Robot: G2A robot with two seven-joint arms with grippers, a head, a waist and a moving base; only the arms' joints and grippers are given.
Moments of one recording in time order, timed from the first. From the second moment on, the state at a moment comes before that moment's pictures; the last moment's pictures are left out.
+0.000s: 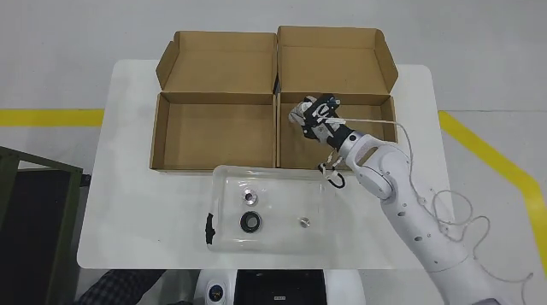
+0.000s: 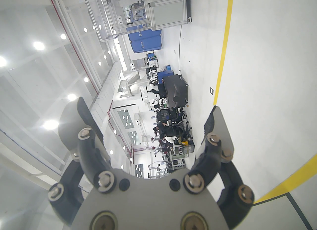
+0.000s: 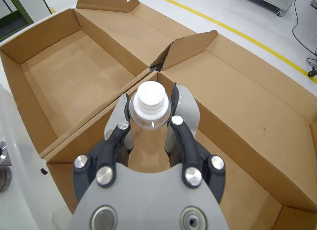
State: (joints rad) left arm -0.01 -0.37 -0.75 -1.25 2.03 -0.40 0.22; right arm -1.02 -1.20 1.04 -1.57 -1.22 -0.30 0.26
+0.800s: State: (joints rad) left arm -0.01 -0.37 -0.75 -1.25 2.03 -0.40 0.22; right arm -0.99 -1.23 1.00 -1.54 -1.35 -0.21 0.28
